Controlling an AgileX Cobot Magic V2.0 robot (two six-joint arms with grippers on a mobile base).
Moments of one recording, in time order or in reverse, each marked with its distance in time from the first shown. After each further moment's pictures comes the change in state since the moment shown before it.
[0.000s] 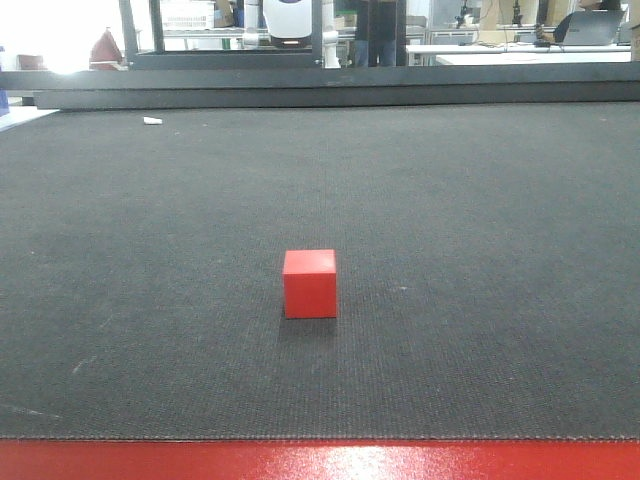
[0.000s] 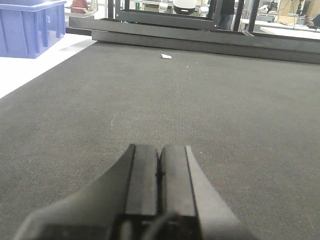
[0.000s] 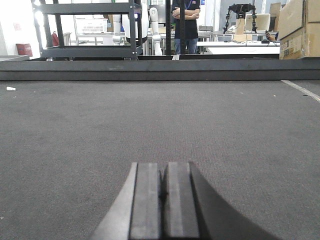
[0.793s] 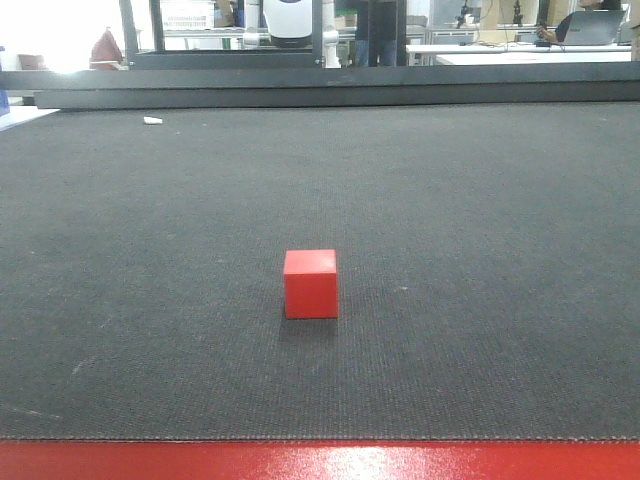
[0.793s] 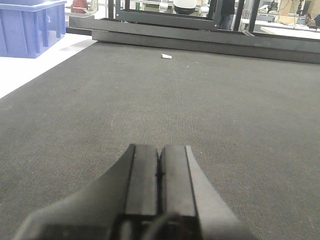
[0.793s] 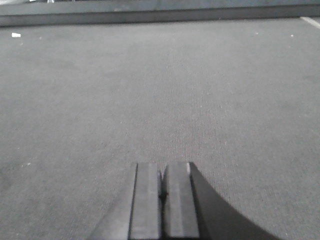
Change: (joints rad) left arm 0.000 0.000 0.000 0.000 0.000 0.000; right arm 0.000 0.025 -0.192 0.029 0.421 0.009
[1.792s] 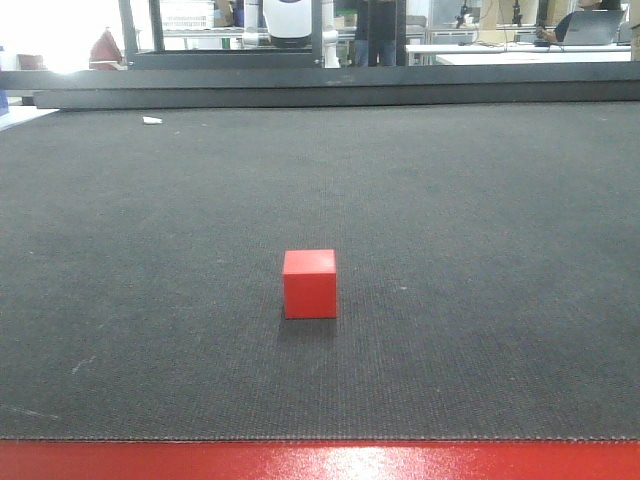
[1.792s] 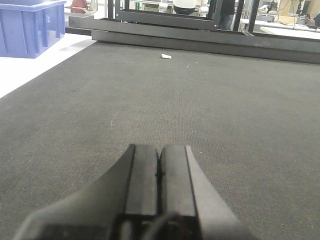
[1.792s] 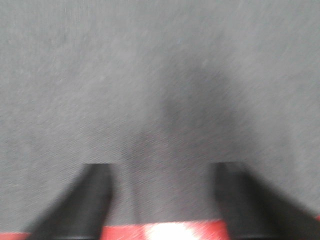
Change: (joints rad) left arm 0.000 0.000 0.000 0.000 0.000 0.000; right arm 0.147 0.950 -0.529 -0.158 0.406 0.400
